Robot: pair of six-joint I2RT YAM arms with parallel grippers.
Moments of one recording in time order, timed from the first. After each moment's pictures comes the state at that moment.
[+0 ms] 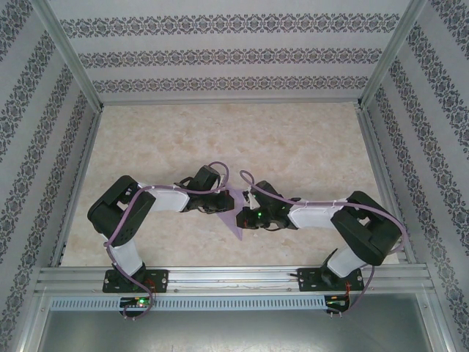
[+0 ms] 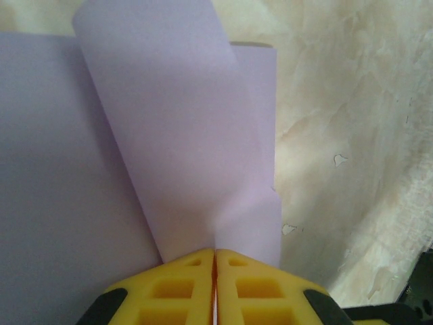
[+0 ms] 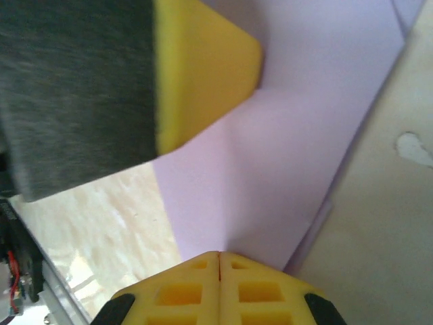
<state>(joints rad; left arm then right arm) -0.62 1.77 0.79 0.05 0.44 -0.76 0.77 1.56 0.57 0.05 -0.44 0.78</state>
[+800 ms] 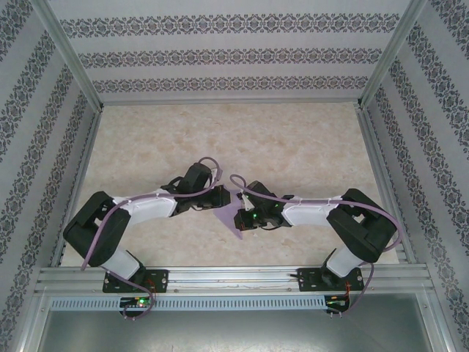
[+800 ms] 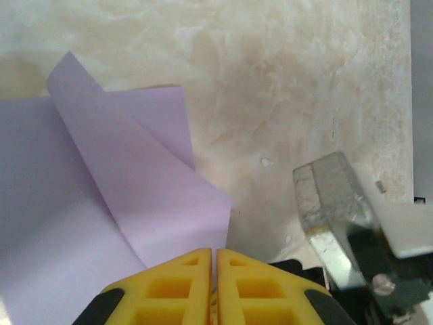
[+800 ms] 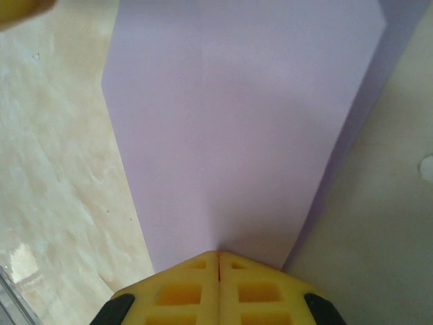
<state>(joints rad) -0.62 1.53 0.71 0.03 0.39 -0.77 0.82 1.59 0.65 -0.09 -0.35 0.63</state>
